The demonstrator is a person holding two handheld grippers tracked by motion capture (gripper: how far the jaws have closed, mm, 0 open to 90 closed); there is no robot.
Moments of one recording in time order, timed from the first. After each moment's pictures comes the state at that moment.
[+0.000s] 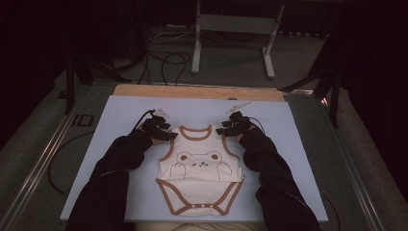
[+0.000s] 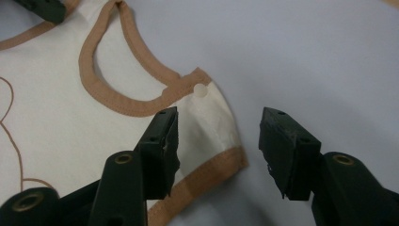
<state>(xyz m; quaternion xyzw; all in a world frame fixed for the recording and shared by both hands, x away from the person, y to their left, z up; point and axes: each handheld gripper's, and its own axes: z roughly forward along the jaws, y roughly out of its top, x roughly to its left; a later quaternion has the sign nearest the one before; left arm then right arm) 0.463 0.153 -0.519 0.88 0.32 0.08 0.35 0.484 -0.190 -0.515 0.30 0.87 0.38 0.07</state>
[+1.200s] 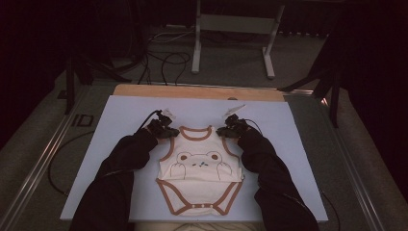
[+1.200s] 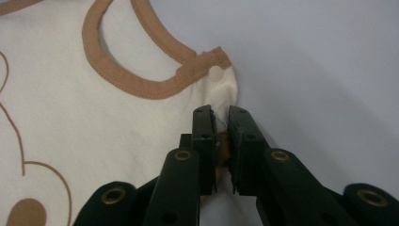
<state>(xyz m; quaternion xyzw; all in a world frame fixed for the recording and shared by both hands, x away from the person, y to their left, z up) 0.462 0.132 -0.515 0.89 0.32 0.07 0.32 0.474 -0.177 -0.516 0.29 0.89 0.34 0.08</state>
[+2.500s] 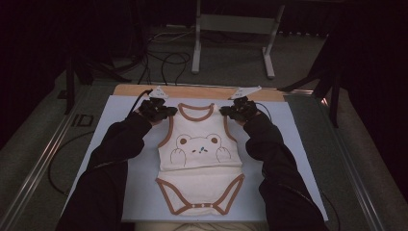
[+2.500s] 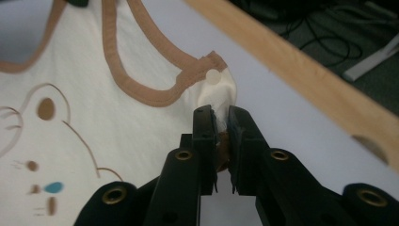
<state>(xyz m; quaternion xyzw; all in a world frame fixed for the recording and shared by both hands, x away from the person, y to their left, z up) 0.459 0.147 -0.418 0.85 0.30 0.15 0.41 0.475 -0.189 -0.427 0.27 0.85 0.42 0.15</state>
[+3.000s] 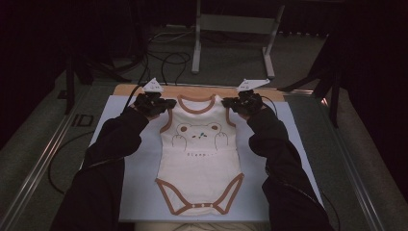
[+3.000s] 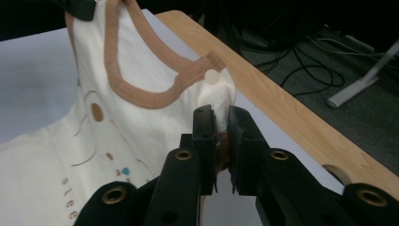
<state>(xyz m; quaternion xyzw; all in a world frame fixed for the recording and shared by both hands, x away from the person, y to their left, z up) 0.446 0.152 -0.391 0.84 0.28 0.16 0.44 0.464 -0.193 -0.390 0.26 0.84 0.45 0.17</state>
